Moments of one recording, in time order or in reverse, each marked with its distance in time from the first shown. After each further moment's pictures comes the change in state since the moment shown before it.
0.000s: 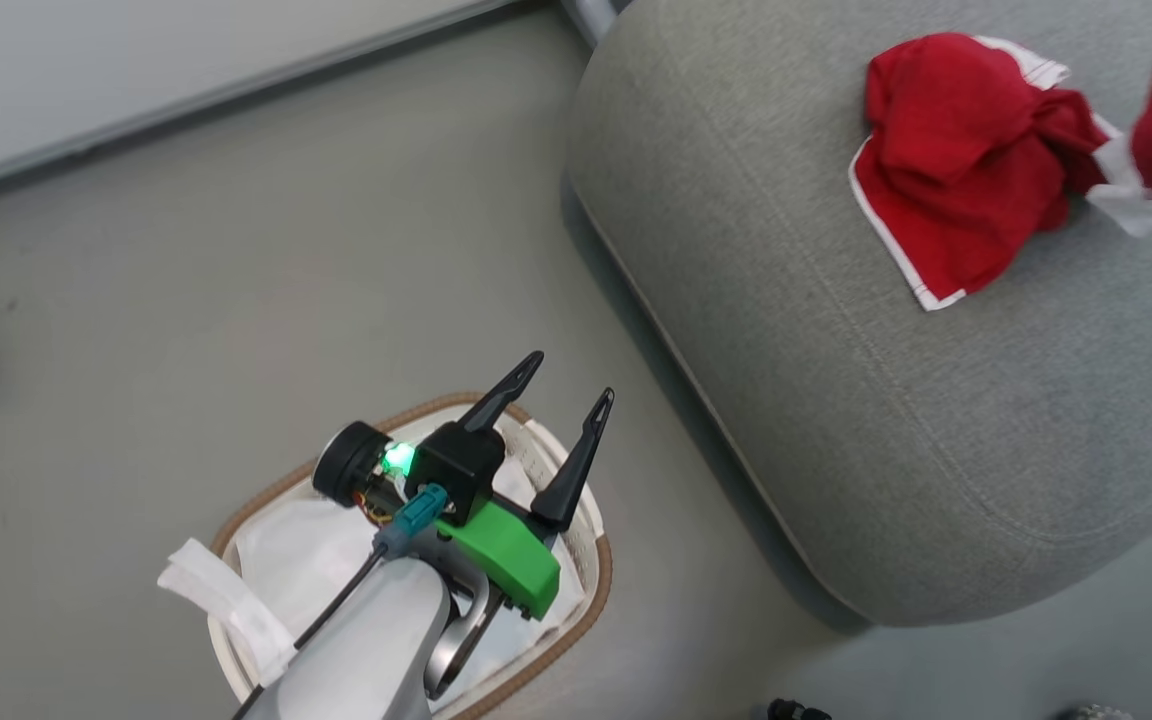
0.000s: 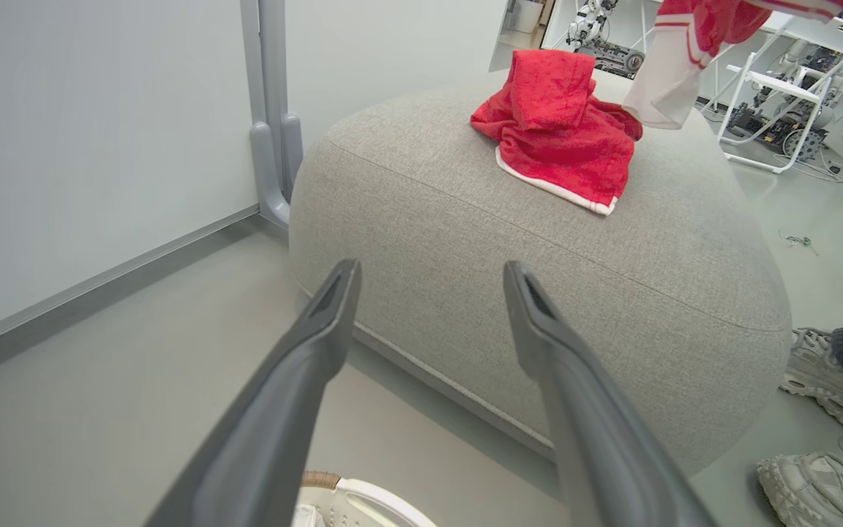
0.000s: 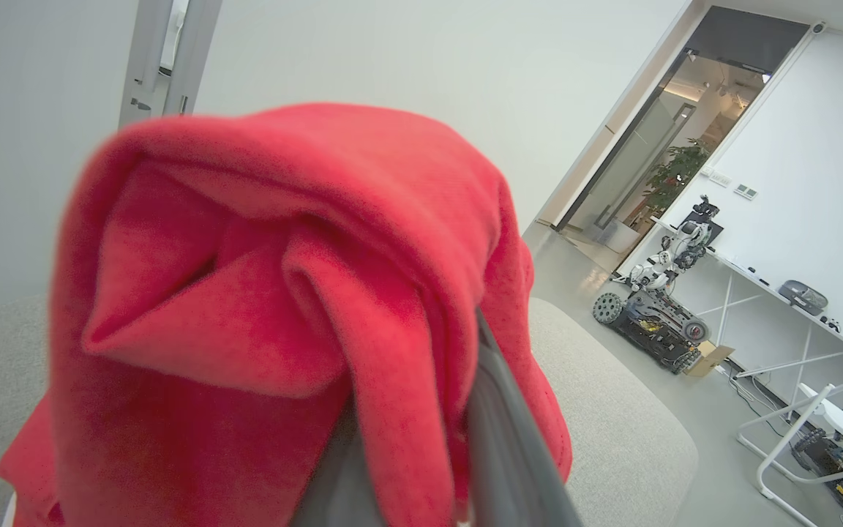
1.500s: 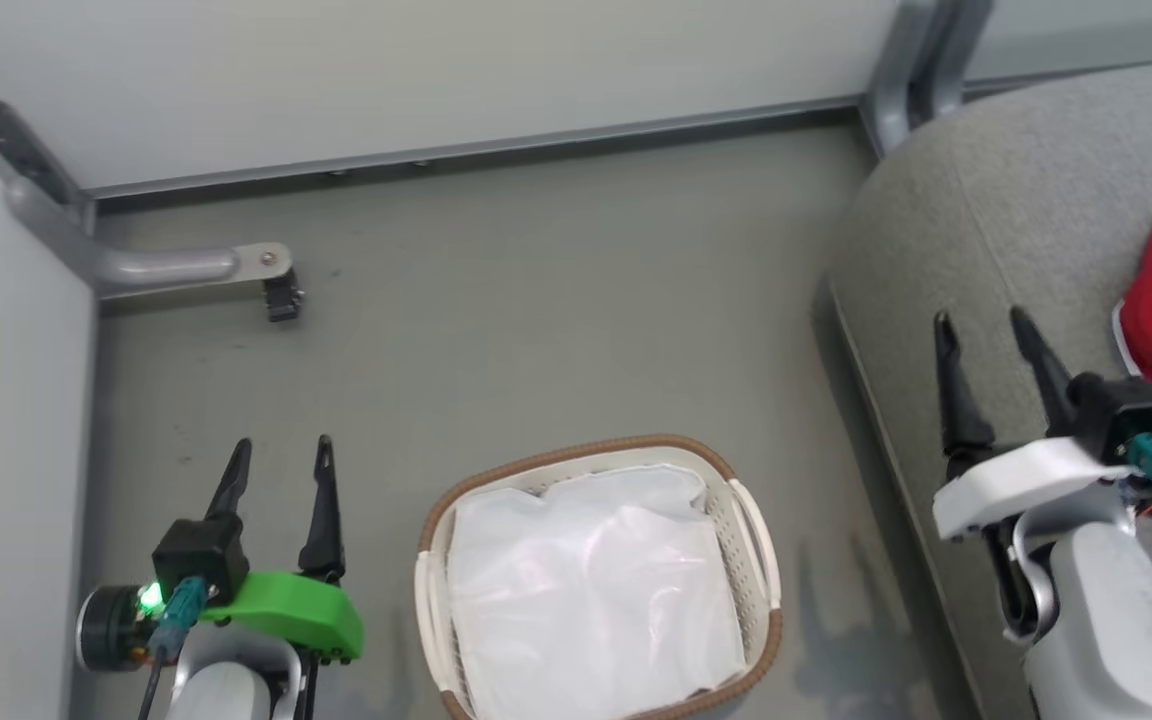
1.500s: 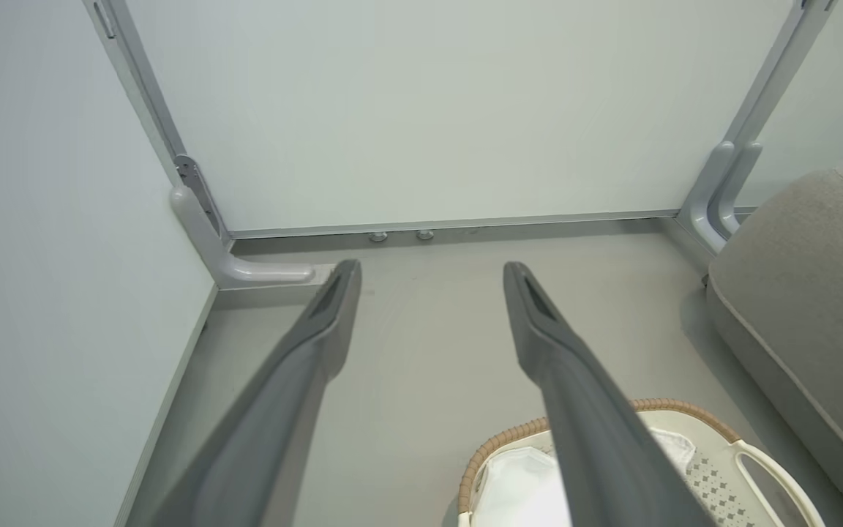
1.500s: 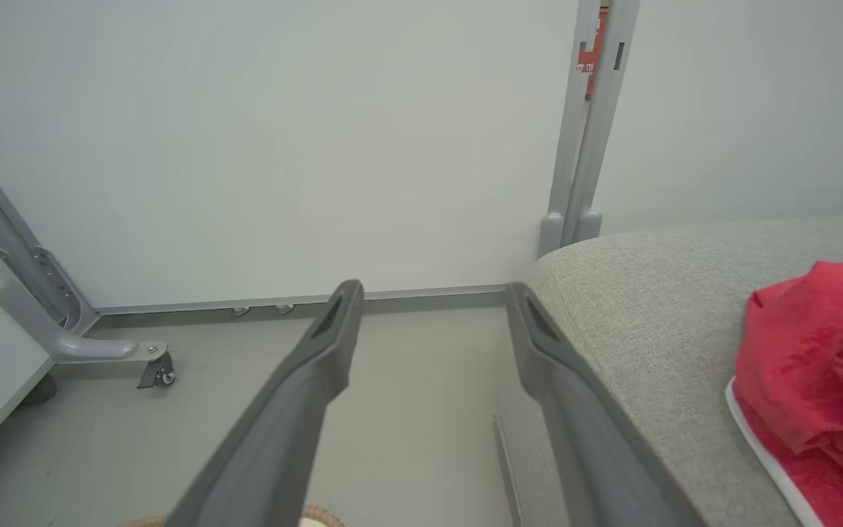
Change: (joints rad) left arm 0.265 -0.036 0.561 -0.041 0.151 0.073 0.000; right arm 0.407 0.371 0.144 -0.210 0.167 0.000 0.002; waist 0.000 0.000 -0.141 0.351
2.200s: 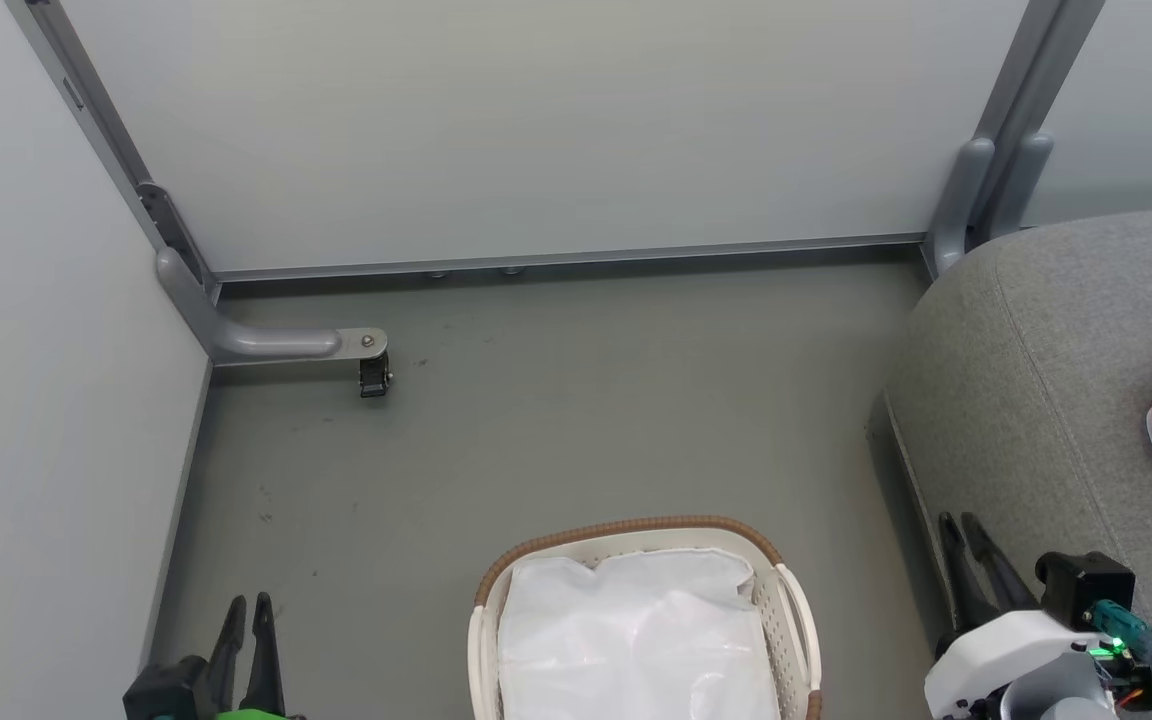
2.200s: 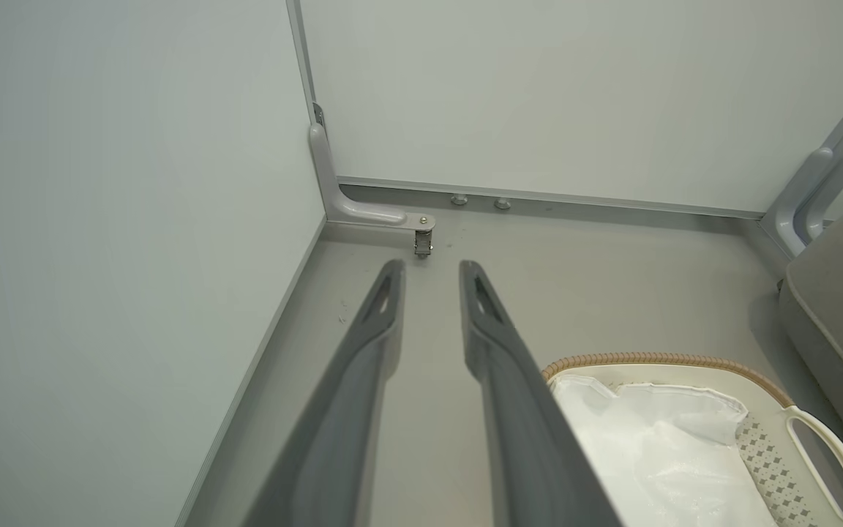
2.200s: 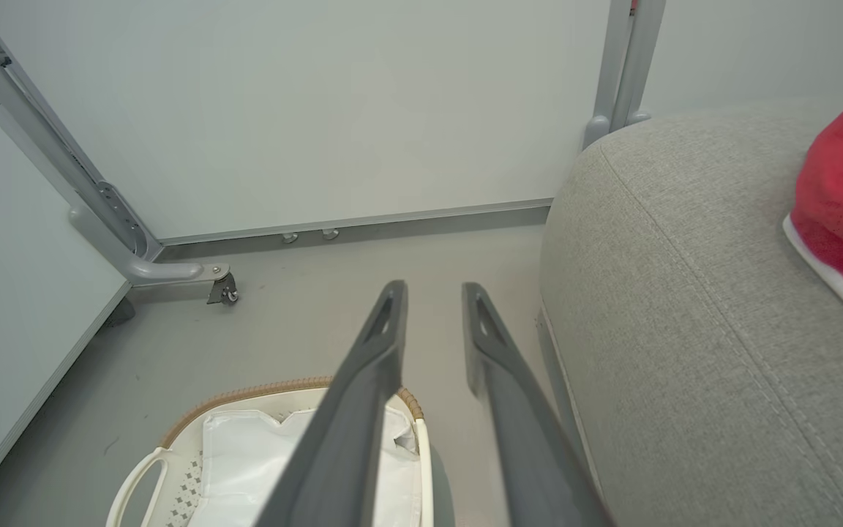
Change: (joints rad) left arm 0.215 -0.027 0.136 0.008 0.021 -0.040 0.000; right arm 0.239 0.037 0.006 0.074 0.030 0.000 0.002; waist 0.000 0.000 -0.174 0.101
